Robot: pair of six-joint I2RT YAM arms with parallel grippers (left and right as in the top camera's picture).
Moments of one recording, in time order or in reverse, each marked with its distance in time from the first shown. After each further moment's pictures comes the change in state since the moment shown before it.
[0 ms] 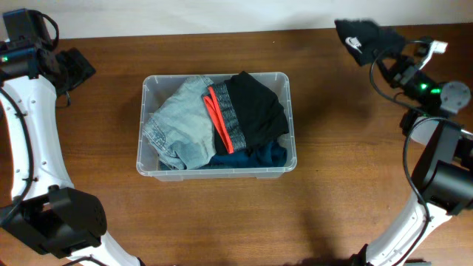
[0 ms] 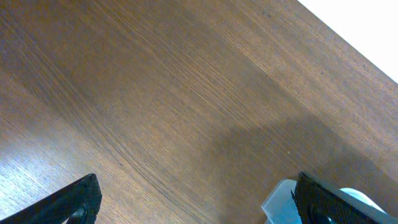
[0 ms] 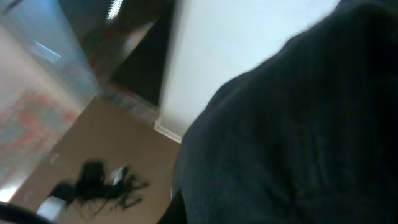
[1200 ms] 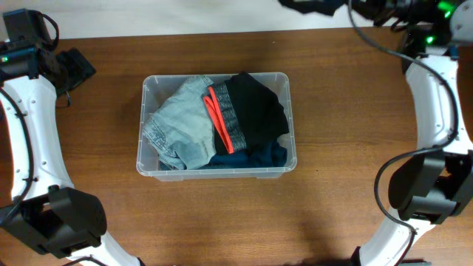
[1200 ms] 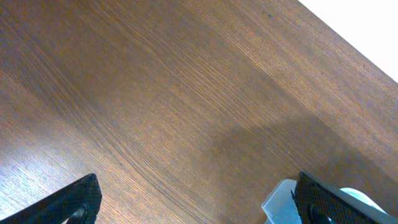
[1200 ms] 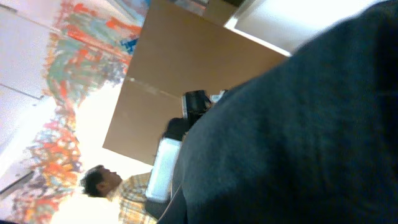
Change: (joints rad) left arm 0.000 0.000 0.000 -0.001 0.001 0.000; right arm 0.296 -0.151 0.728 -0.532 -0.245 0.495
